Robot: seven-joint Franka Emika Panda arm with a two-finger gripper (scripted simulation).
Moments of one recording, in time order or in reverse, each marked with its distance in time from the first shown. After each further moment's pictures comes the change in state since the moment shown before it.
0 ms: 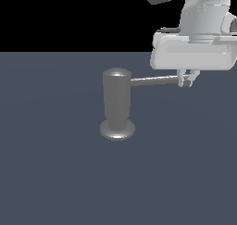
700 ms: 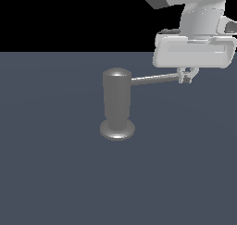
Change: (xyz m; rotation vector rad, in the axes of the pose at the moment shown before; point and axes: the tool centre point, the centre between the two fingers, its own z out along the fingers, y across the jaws) arm 0.031 0.015 -0.001 -0.002 -0.002 0.032
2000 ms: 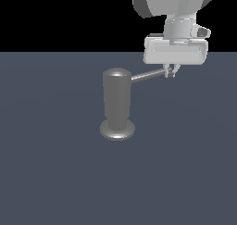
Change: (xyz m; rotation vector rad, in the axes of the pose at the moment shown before) arm 0.085 -0.014 0.000 -0.002 -0.002 -0.002
